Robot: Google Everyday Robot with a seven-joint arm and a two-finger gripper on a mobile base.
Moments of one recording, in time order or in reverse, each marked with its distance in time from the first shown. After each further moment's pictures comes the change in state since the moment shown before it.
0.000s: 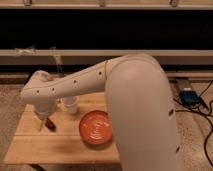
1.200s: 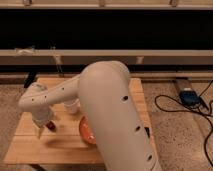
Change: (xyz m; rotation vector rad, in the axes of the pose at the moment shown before) arm -0.008 0.019 0.093 -0.028 0.126 0.006
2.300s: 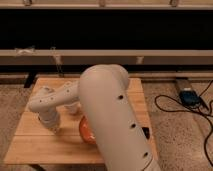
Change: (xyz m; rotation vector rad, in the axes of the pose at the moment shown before) arm 0.021 -0.027 0.028 -0.014 0.048 0.082
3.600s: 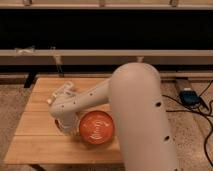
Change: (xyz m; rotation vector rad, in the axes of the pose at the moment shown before) arm 0.097 -0.049 0.001 0.008 0.002 -0.002
